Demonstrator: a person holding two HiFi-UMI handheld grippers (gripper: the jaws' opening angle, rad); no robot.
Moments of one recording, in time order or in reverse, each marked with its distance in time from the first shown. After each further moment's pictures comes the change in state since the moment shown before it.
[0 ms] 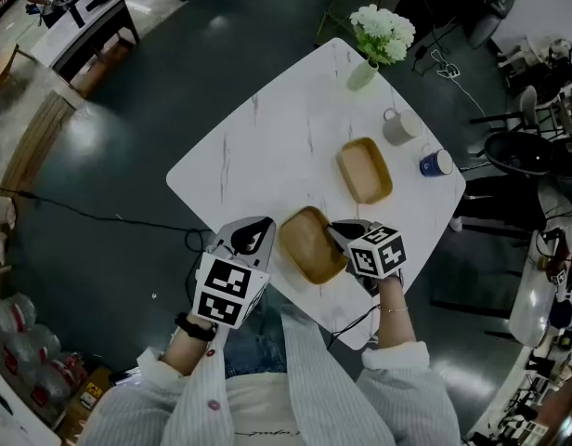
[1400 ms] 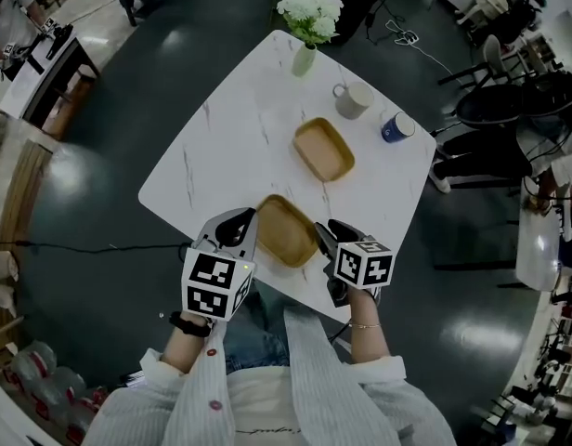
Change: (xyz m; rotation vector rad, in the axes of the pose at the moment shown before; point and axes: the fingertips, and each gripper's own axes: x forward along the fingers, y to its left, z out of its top) left arm 0.009 -0.037 0.026 0.074 0.001 -0.068; right arm -0.062 -0.006 -0.035 0.492 -0.327 -0.264
